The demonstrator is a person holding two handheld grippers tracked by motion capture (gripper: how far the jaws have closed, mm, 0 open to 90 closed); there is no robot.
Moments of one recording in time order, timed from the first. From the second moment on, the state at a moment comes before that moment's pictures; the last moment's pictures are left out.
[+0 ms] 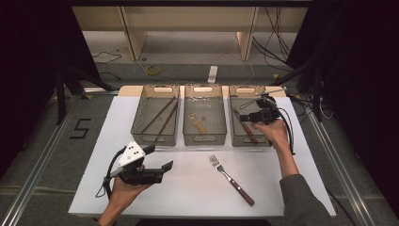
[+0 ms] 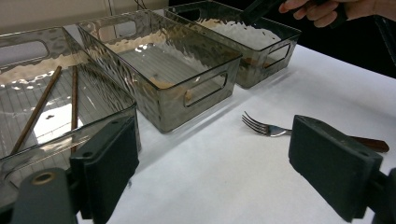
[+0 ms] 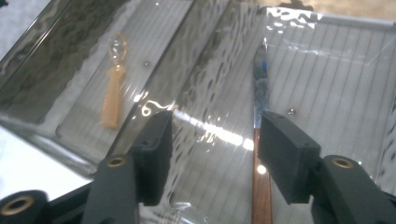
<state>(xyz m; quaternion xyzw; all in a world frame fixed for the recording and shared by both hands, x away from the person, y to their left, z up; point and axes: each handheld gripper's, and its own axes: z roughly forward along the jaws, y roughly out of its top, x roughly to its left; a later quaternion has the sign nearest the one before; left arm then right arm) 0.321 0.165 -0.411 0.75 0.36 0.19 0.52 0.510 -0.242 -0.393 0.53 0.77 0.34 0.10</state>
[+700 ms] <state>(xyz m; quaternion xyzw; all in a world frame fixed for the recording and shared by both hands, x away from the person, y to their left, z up) 0.320 0.165 -0.411 0.75 0.36 0.19 0.52 0.420 -0.215 -0.364 0.41 0.83 0.37 0.11</state>
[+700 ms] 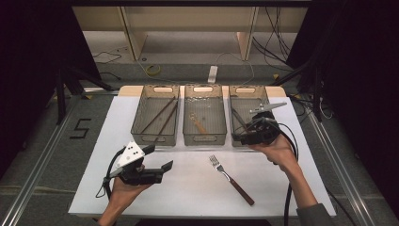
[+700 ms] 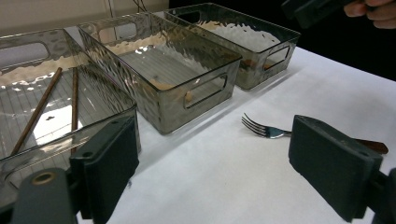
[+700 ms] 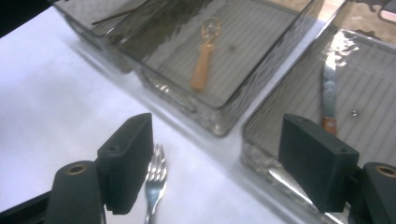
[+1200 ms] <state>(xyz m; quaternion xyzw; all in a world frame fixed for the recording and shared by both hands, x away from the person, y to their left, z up) 0.319 0.167 -0.410 0.75 0.36 0.19 0.52 0.393 -0.206 -0.382 0.38 0.85 0.34 0.10</state>
